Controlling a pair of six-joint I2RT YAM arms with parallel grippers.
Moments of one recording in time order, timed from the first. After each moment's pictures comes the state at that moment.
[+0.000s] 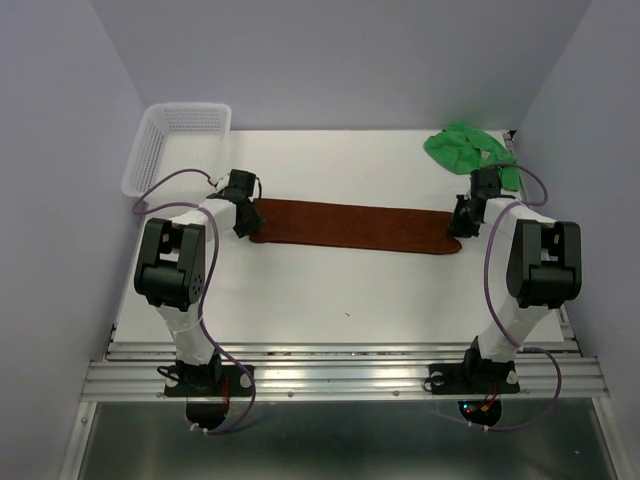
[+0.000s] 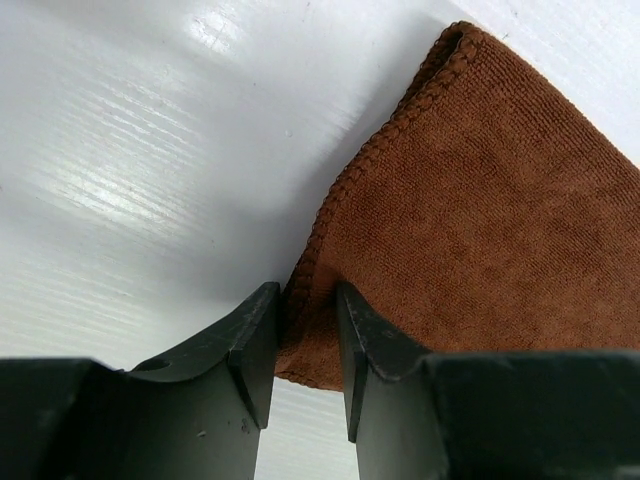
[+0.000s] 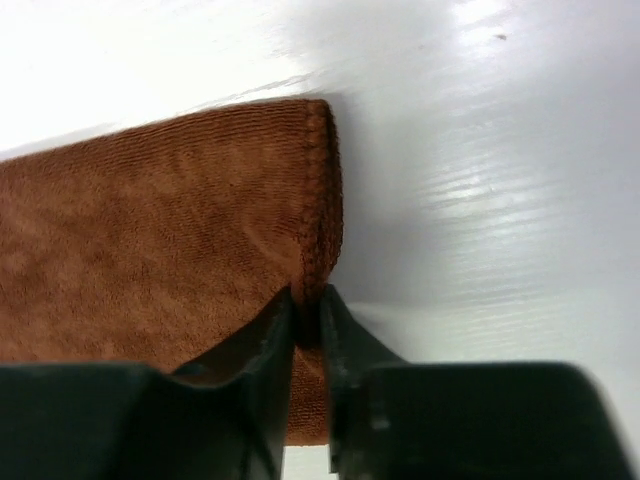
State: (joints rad) left arm -0.21 1.83 1.13 -0.34 -0.20 -0.71; right arm -0.09 1.79 1.11 -0.37 -0.05 0.29
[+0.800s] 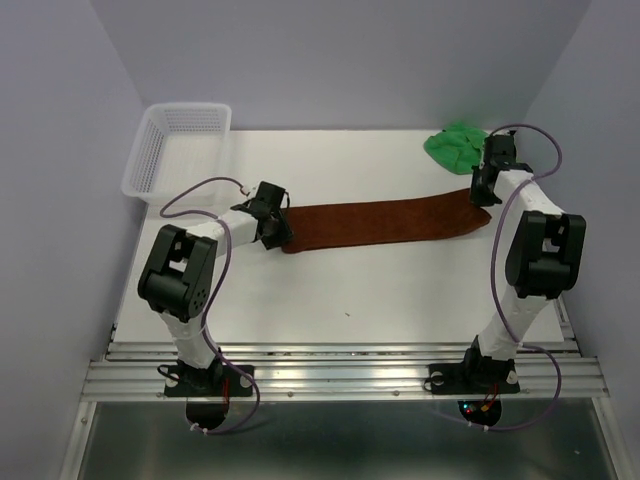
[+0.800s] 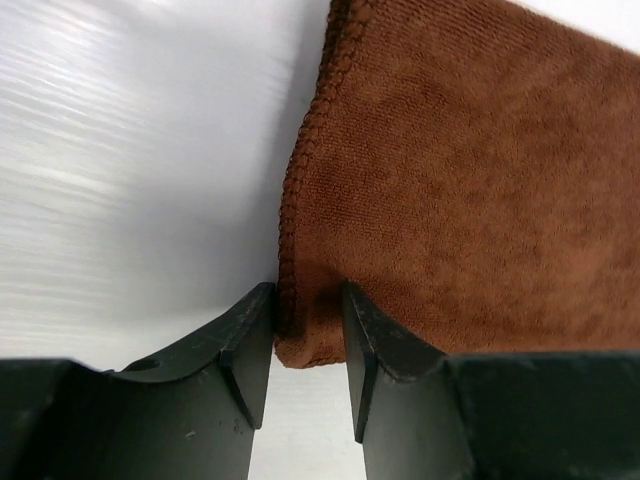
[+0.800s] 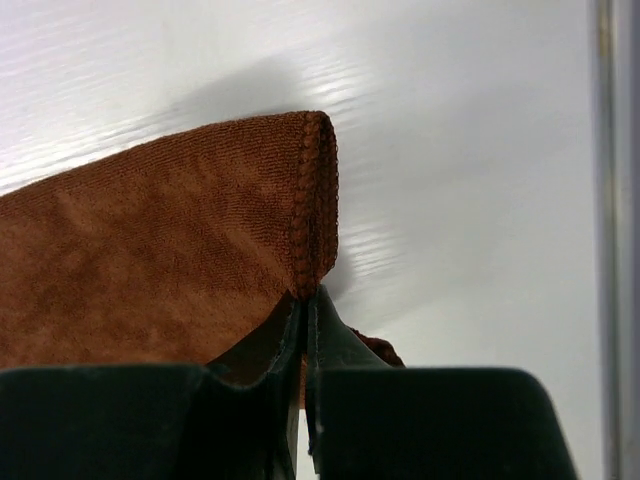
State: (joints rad) left arm -0.38 1.77 1.04 -0.30 -0.09 -0.78; right arm -0.12 1.86 1.43 -0.55 0.19 0.07
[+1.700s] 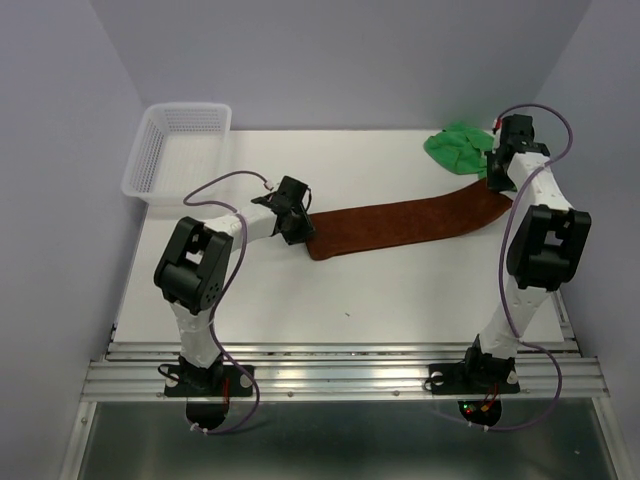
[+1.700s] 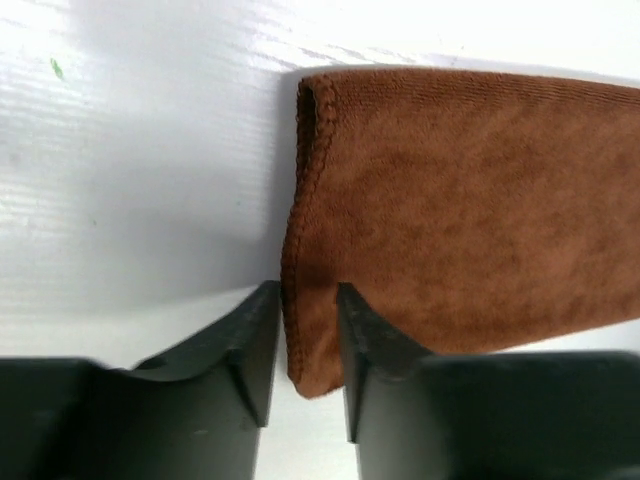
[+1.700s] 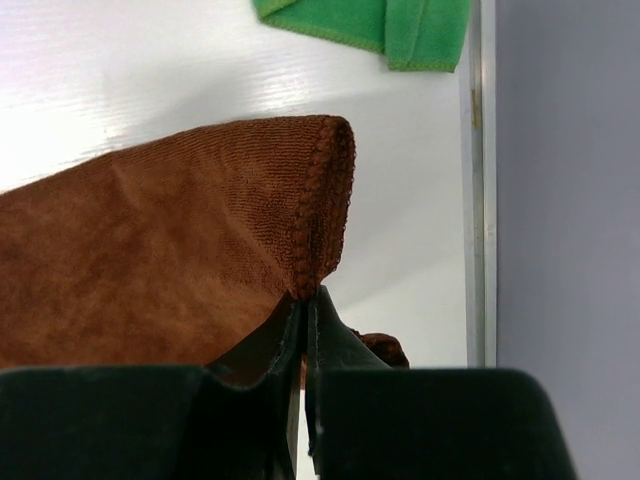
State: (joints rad) left arm -0.50 1.85 1.18 -0.33 -0.03 -0.83; right arm -0.18 1.96 1.71 -0.72 0.21 -0.14
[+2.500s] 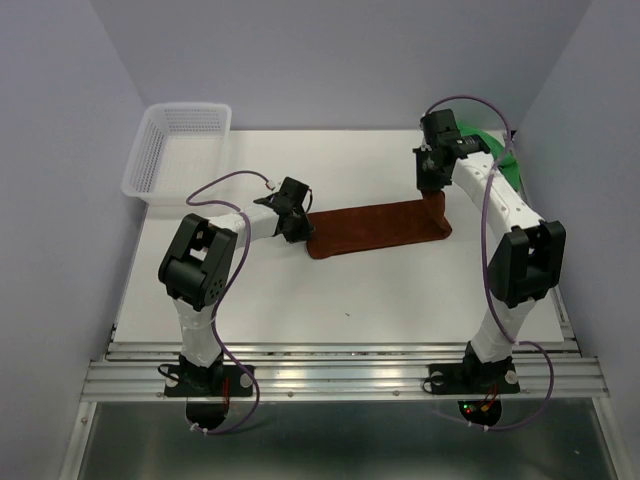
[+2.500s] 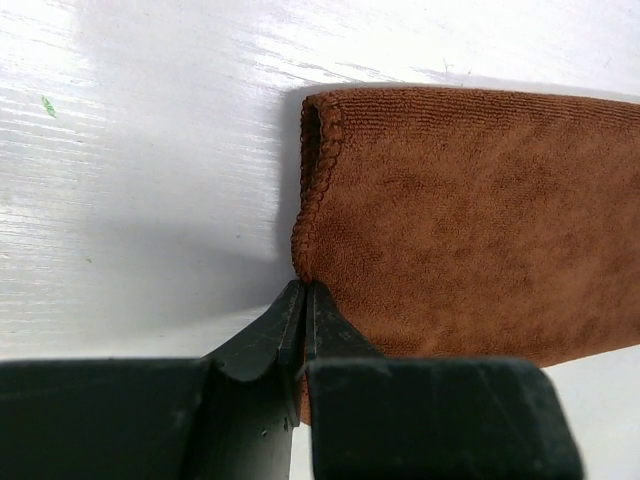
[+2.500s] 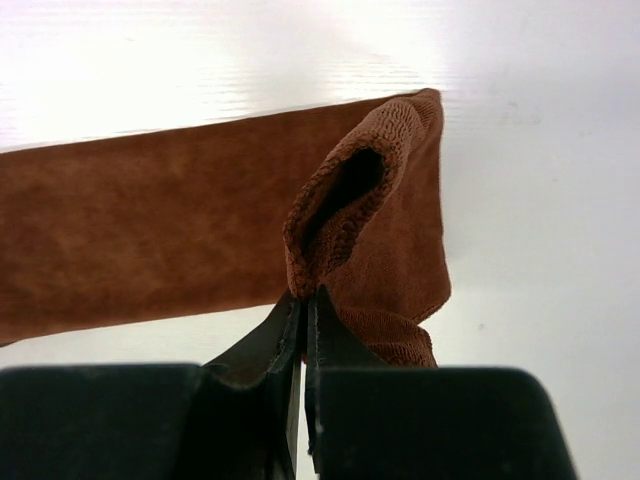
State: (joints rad) left arm -0.50 1.90 1.19 -0.29 -0.04 -0.81; right arm 0.24 1.84 1.74 -0.89 0.18 0.17
